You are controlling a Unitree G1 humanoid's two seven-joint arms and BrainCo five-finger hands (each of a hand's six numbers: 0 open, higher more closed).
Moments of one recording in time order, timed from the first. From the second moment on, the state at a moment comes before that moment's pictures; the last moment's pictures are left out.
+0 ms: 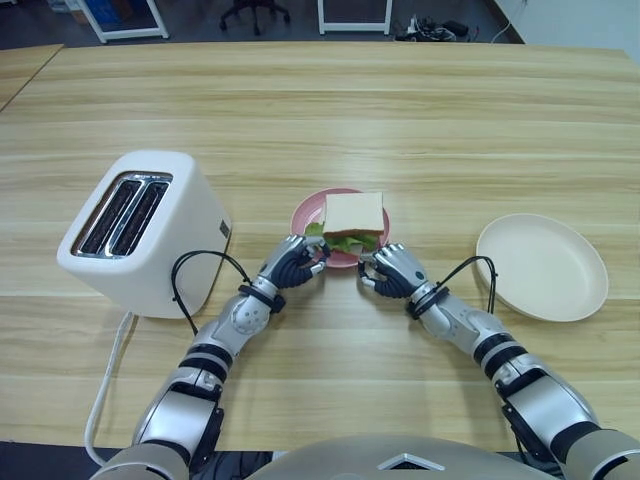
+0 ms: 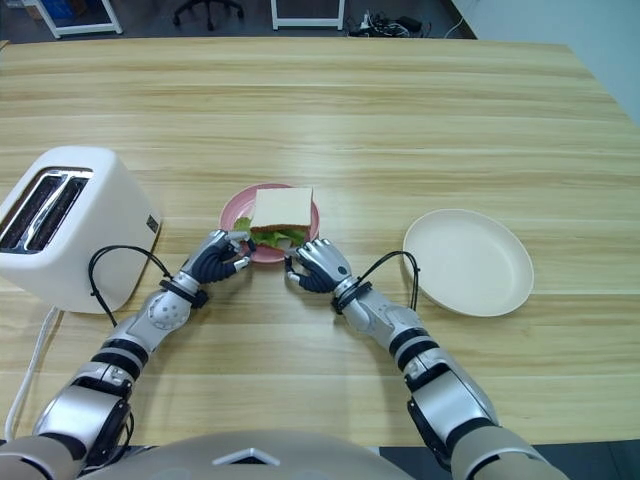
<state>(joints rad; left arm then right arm) -0.41 0.34 -0.25 0.94 0.54 -0.83 0.25 -0.49 -0.23 0.53 0.90 -0.87 -0.62 -0.55</state>
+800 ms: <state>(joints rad) 0.16 0.46 -0.28 -0.02 0.28 -1.01 0.06 0.07 -0.35 0.45 0.10 -0.80 -0.79 -0.61</state>
